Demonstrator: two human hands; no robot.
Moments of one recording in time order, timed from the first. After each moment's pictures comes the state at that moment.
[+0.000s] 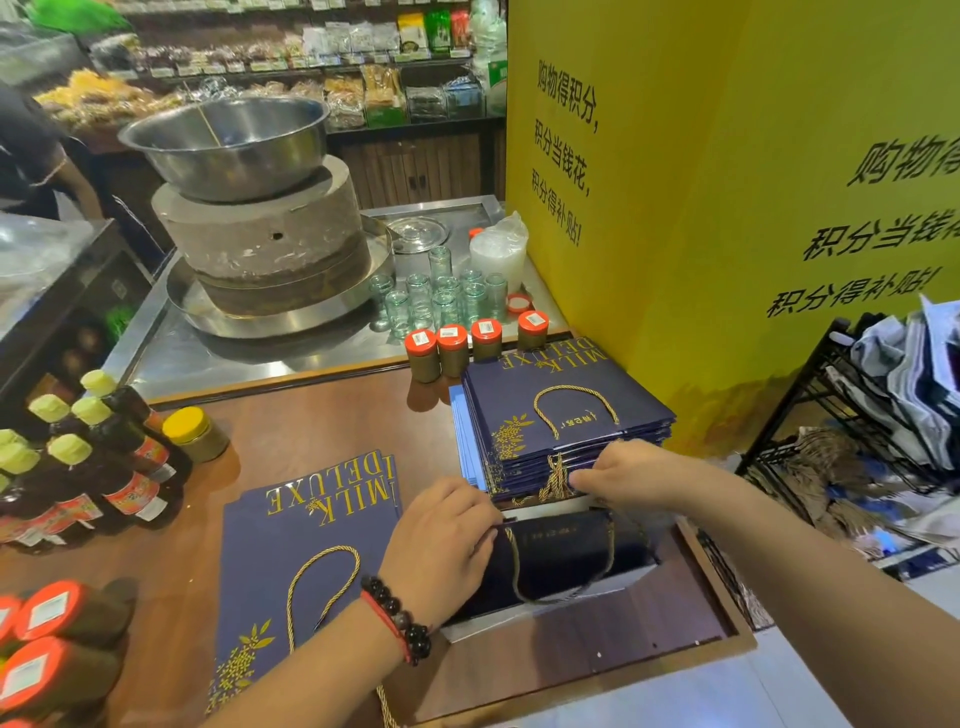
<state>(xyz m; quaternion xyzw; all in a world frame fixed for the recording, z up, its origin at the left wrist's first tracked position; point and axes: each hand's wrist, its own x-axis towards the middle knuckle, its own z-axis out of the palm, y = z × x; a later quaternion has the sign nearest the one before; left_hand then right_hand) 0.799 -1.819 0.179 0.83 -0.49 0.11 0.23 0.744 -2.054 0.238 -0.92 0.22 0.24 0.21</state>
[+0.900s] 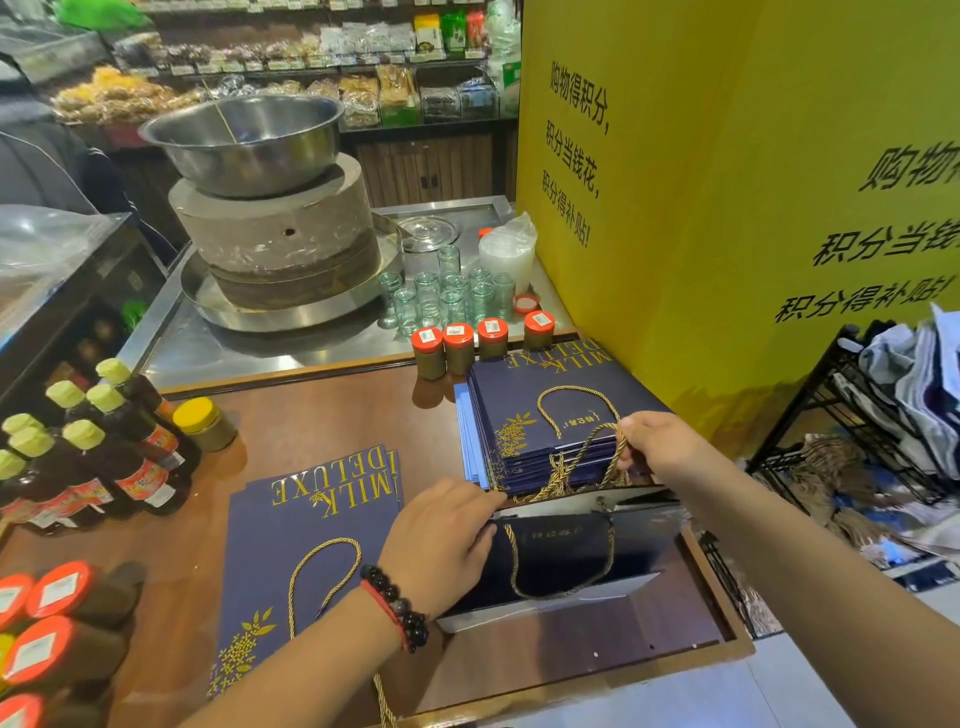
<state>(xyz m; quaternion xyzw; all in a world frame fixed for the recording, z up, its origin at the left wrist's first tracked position) 0.793 -1.819 0.185 0.85 -0.47 0.11 0.19 0.740 -2.062 0.244 -0.74 0.38 0.01 0.55</state>
